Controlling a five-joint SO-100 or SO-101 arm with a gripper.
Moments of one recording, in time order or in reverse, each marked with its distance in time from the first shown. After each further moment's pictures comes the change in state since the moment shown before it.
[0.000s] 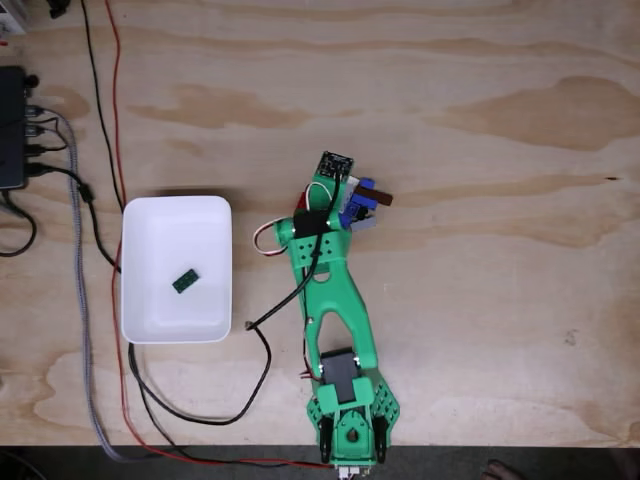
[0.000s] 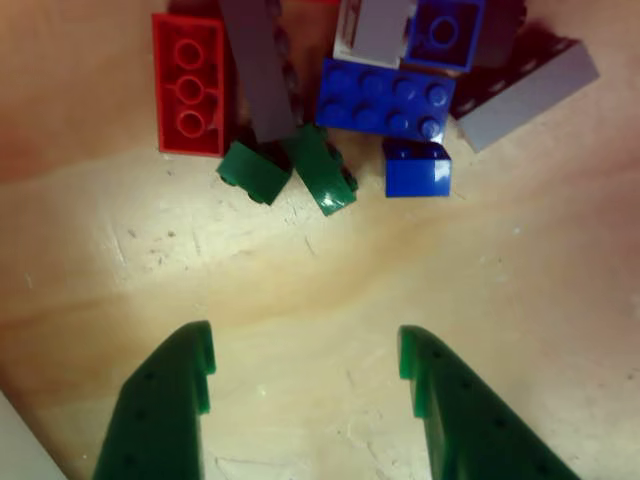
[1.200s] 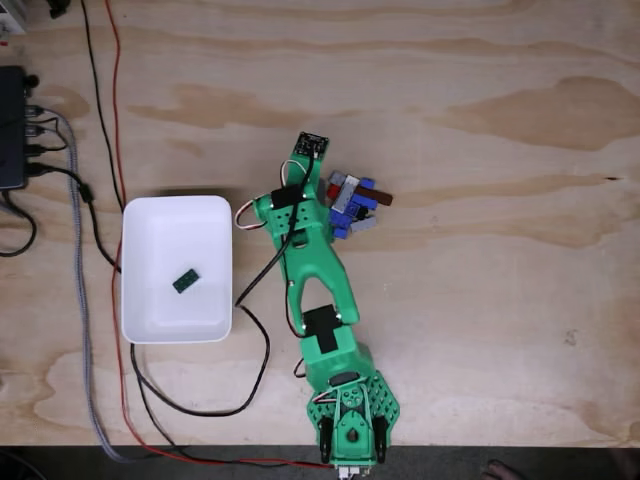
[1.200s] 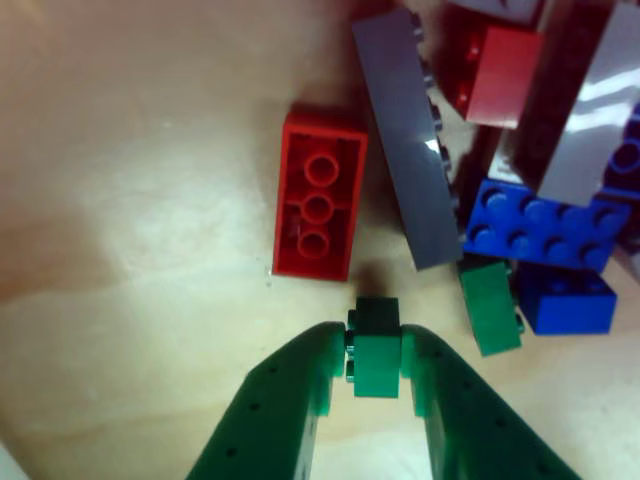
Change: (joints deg) arm -5.0 -17.6 -13.6 -2.7 6.3
